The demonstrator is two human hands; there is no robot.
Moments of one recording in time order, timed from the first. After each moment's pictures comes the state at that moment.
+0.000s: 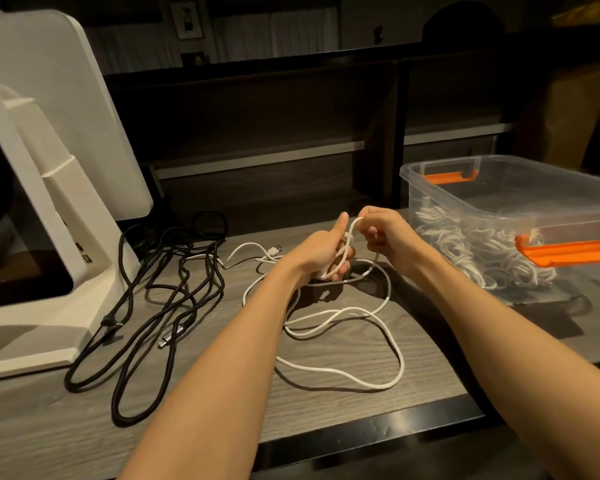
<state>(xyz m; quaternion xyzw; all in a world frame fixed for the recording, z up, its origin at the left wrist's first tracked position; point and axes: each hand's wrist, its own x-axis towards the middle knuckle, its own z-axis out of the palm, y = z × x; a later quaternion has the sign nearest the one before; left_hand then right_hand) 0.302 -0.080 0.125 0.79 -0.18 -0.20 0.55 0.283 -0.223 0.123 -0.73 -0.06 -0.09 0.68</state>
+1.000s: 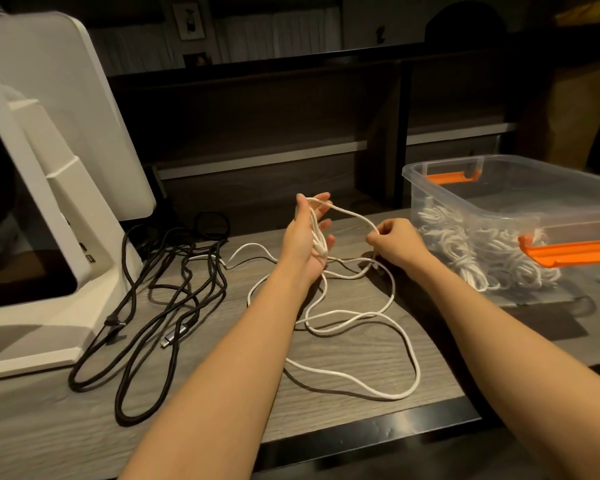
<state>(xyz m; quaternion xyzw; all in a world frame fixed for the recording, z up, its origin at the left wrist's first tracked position) 0.308 -0.083 0.125 0.50 -0.03 -0.08 0.86 0.295 -0.232 0.106 -0.86 0.08 -0.17 0.47</state>
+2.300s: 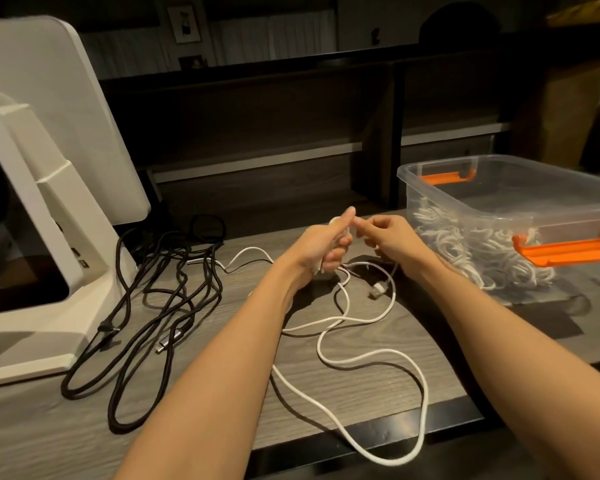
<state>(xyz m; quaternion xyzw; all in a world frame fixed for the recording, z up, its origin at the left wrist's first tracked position) 0.302 -0.081 0.130 0.73 -0.20 -0.20 0.62 0.289 -0.234 0.113 -0.80 -0.02 -0.13 0.58</state>
